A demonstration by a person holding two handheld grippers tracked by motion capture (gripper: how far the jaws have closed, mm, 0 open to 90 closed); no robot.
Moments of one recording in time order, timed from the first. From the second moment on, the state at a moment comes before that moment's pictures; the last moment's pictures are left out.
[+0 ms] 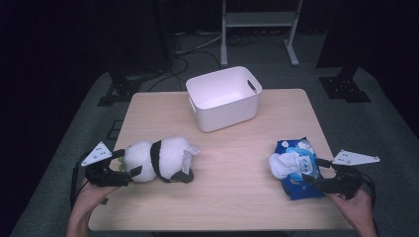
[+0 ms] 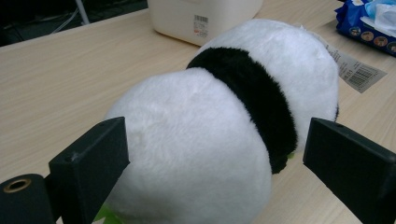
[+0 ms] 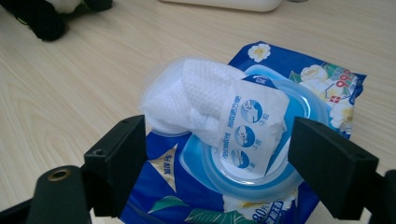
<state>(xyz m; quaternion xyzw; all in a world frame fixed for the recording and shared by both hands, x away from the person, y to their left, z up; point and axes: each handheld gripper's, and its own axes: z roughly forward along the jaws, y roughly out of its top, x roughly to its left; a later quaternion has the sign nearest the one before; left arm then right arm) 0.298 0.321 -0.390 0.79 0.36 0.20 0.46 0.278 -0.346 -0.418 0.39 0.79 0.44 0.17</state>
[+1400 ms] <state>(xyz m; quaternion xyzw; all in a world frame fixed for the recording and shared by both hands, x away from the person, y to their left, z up) 0.349 0.274 -0.371 0.90 0.21 0.15 0.35 0.277 -0.333 -0.411 0.36 0.80 0.44 0.17</state>
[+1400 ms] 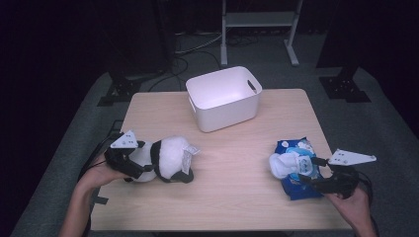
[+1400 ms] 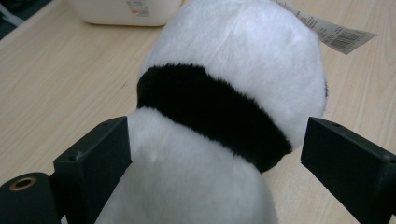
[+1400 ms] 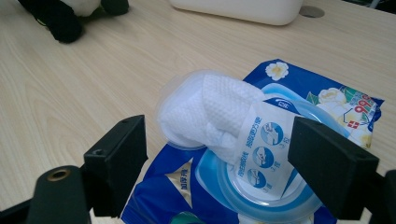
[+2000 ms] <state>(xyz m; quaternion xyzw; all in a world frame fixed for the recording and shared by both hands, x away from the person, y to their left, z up) 0.382 0.250 -0.379 0.96 0.10 0.12 0.24 0.279 -0.325 -0.416 0.35 0.82 0.43 0.15</state>
